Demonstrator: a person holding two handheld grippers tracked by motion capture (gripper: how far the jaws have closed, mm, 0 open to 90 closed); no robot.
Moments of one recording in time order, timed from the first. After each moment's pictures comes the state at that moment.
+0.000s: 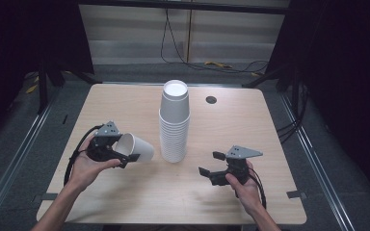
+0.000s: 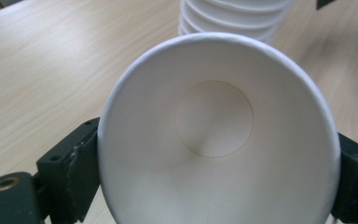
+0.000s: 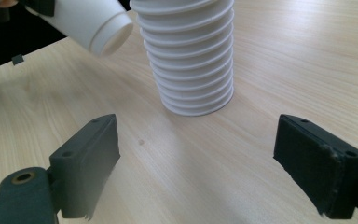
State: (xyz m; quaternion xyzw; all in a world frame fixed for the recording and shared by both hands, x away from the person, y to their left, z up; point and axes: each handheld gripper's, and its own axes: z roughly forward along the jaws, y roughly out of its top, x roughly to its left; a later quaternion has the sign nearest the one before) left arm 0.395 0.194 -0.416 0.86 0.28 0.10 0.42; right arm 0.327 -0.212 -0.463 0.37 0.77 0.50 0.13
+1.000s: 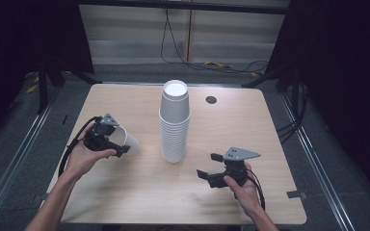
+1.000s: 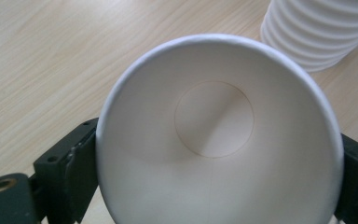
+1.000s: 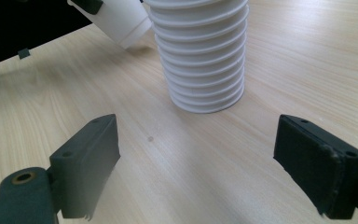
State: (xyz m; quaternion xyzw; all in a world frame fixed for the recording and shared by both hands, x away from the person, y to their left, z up) left arm 0.430 0.202 -0.422 0.89 0.33 0.14 0.29; right arm 0.323 -0.206 -0.463 0.36 0.78 0.50 0.12
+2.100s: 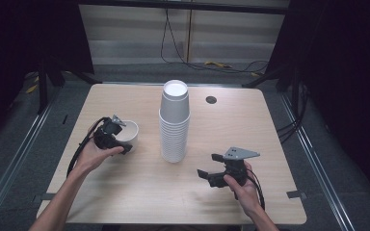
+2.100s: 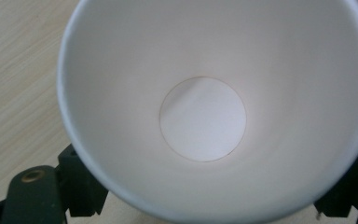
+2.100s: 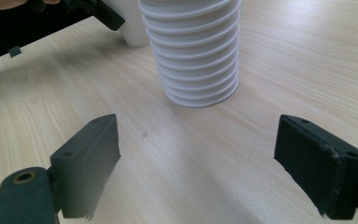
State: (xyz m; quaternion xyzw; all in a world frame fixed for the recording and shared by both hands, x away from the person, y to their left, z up) left arm 0.456 0.194 -0.456 0.89 0.35 0.13 0.25; right arm 0.324 -0.207 -0.465 0.37 0.78 0.49 0.12
